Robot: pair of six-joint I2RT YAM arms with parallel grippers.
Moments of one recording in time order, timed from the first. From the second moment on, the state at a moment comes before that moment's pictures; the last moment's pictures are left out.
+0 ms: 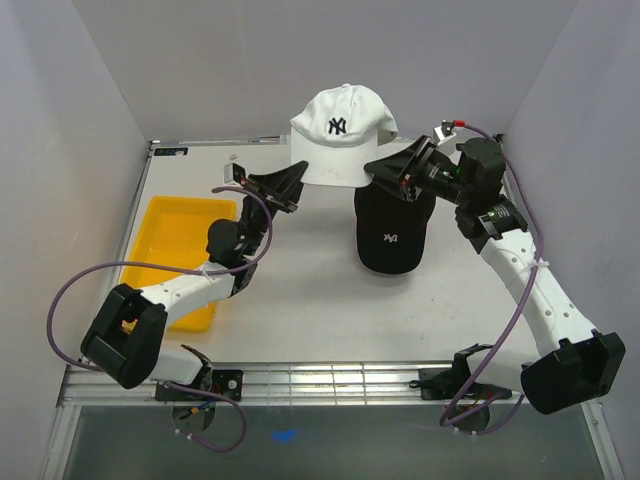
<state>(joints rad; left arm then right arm) -0.58 1.35 0.68 1.26 0.03 -1.81 0.34 1.21 1.20 -0.08 -0.61 1.26</state>
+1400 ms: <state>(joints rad) -0.62 2.04 1.21 1.40 0.20 -1.83 -0.01 1.37 1.24 -0.21 -0.78 1.01</state>
